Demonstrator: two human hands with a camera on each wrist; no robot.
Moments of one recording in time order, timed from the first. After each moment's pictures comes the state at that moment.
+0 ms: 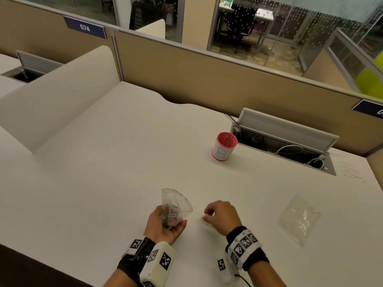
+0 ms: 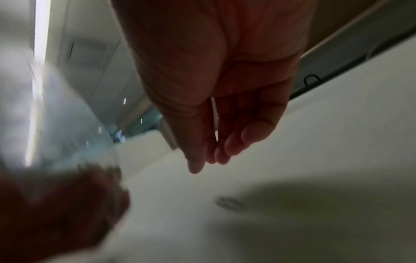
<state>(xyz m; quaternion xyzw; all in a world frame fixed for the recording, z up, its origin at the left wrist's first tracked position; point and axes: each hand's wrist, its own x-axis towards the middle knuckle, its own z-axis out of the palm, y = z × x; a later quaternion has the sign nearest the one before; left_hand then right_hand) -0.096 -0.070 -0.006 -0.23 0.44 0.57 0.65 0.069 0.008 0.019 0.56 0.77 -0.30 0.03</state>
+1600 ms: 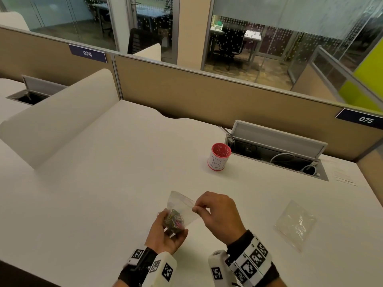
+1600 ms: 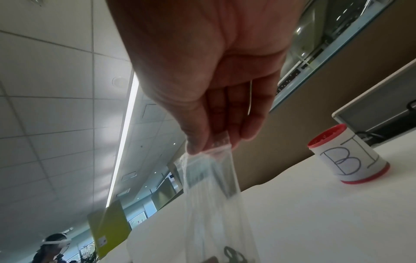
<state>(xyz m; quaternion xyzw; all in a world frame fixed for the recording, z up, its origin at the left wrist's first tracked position) -0.088 -0.075 0.003 -0.19 0.44 0.58 0.66 0.057 -0.018 0.100 0.42 0.86 -0.21 -0.20</state>
